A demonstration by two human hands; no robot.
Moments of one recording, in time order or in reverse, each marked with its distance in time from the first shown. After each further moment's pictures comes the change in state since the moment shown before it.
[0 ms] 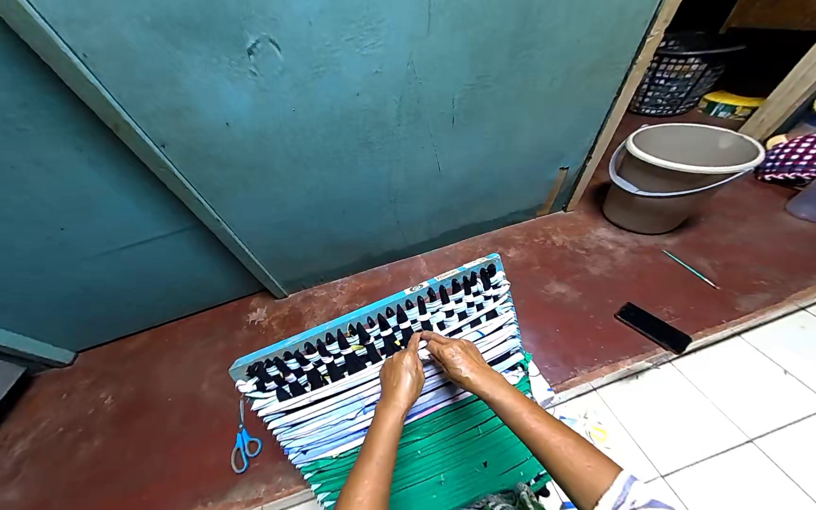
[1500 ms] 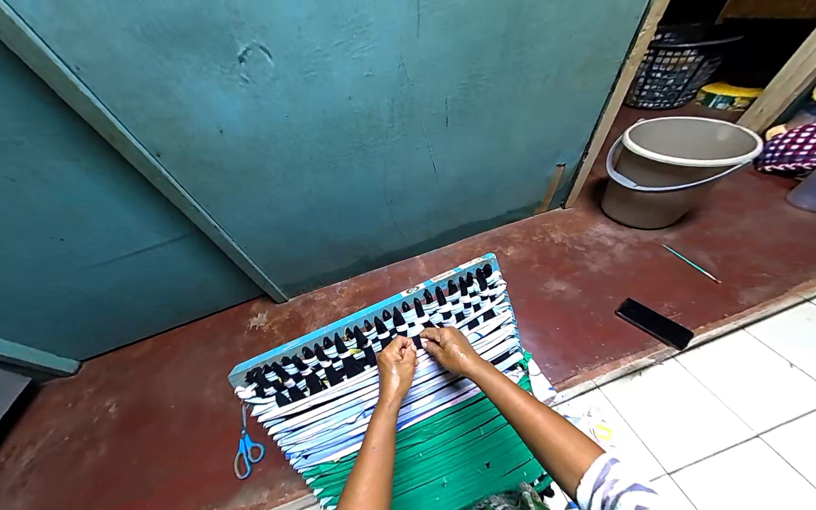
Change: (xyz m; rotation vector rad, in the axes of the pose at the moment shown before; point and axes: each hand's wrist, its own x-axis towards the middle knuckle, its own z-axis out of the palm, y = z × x) left_hand 0.020 -0.022 0.027 -0.712 0.387 0.095; right_hand 0.023 0.012 -0.006 0.345 -0.060 0.157
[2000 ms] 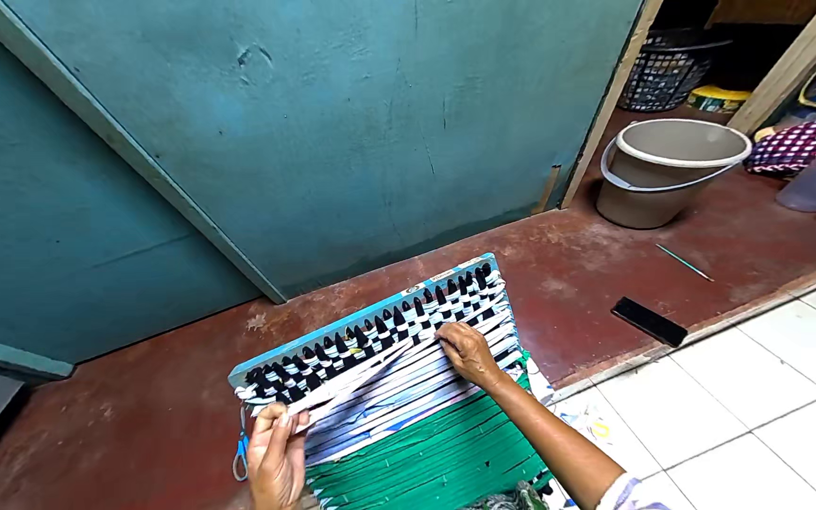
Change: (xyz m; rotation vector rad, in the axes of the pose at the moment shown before) left_hand -0.098 -0.026 -0.145 -0.848 0.371 0.204; right_hand -0.023 0.036 0.020 -0.185 0.646 -0.426
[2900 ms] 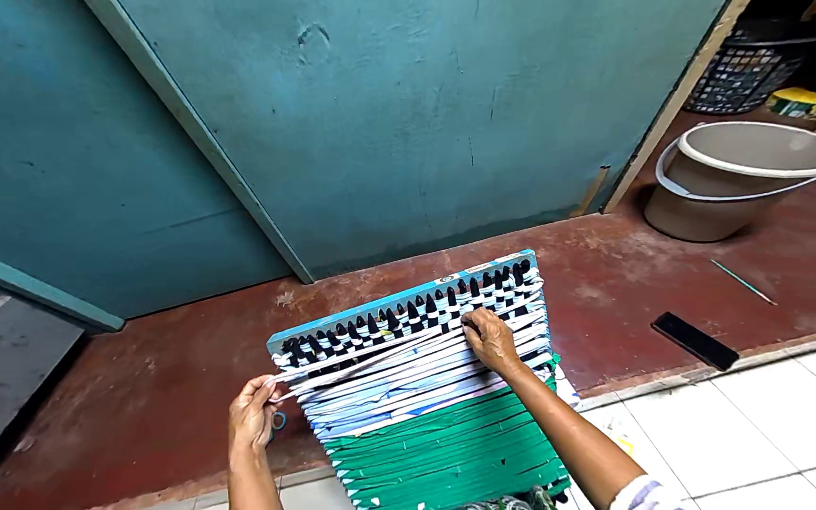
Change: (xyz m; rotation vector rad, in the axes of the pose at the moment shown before) left_hand 0.055 0.002 -0.117 0.358 0.294 -0.229; right_hand 0.016 -0.010 0.007 -0.055 -0.112 0.233
